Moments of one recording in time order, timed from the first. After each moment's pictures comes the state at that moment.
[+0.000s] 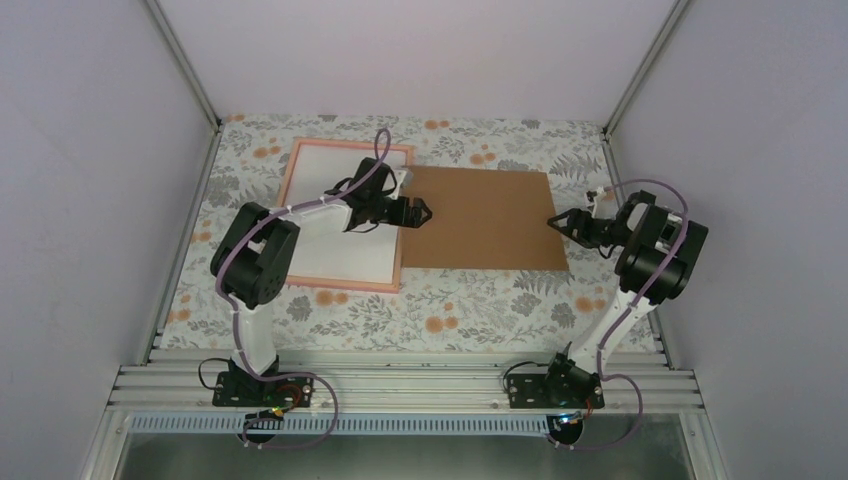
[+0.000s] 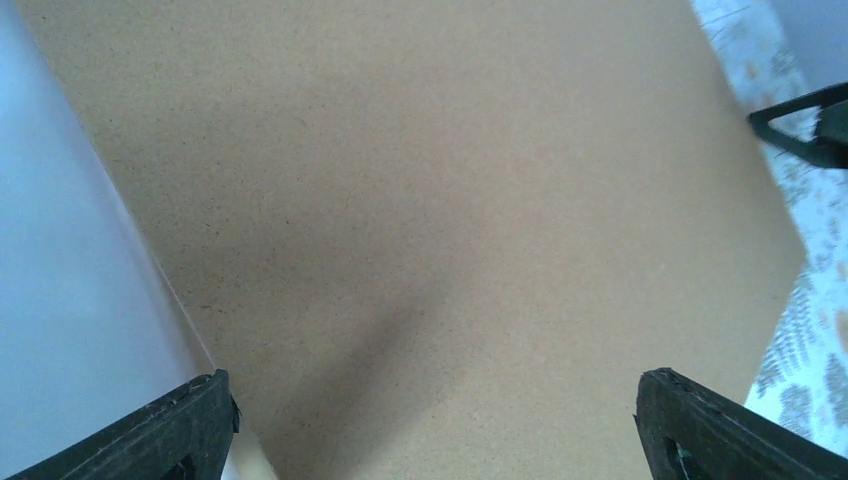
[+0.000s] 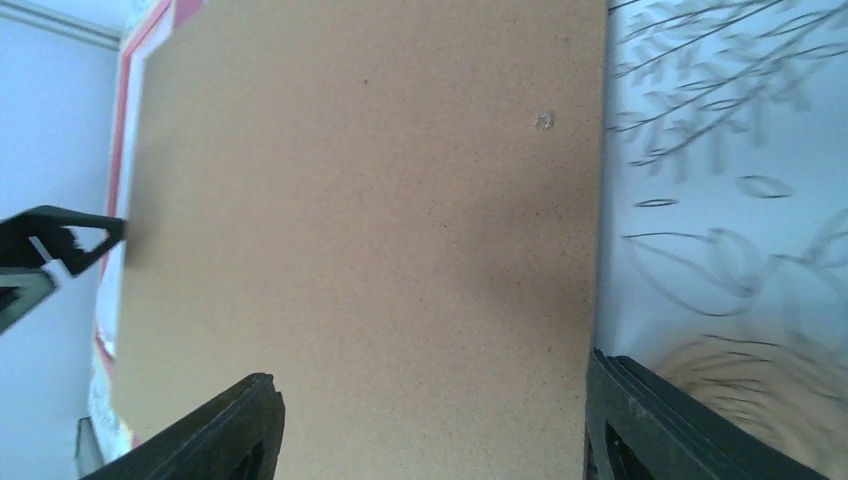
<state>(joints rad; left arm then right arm) -0.54 1.94 1.25 -0.08 0.41 -0.39 -0.50 2.03 1.22 -0.65 -0.93 -0.34</state>
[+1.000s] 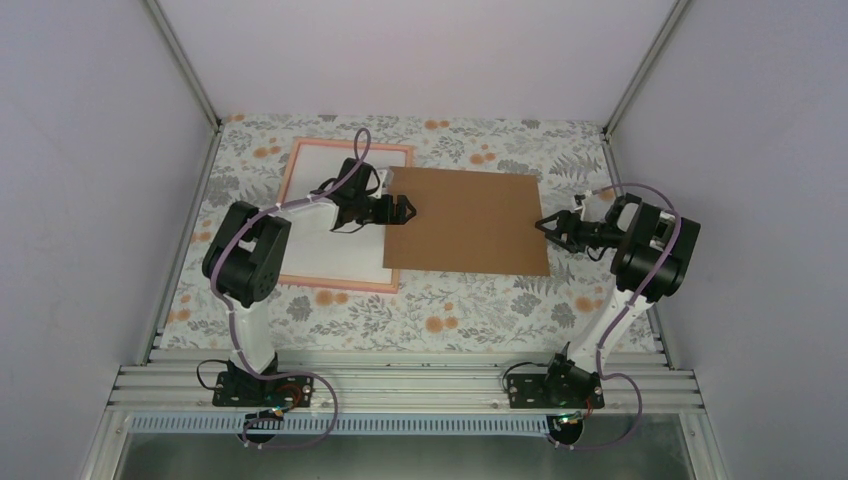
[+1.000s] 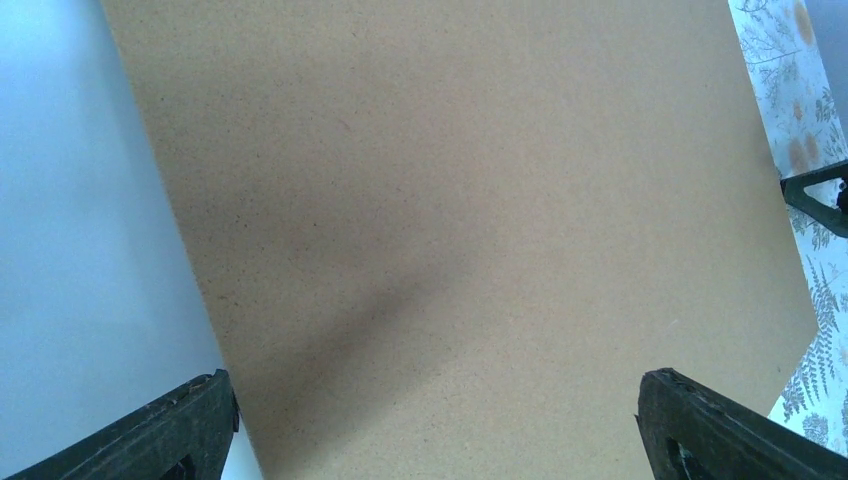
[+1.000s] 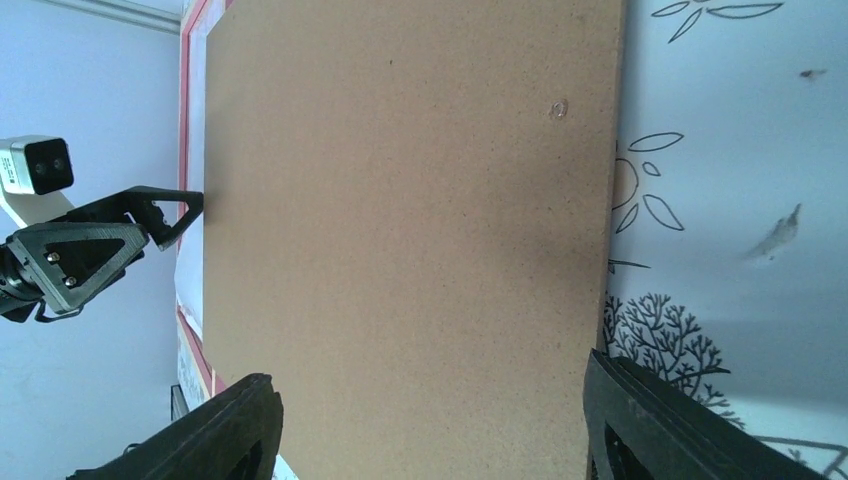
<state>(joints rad) -0.44 1.93 1.18 -0.09 0.42 -0.42 -0.44 2.03 1.18 -0.70 -1.01 -0.29</state>
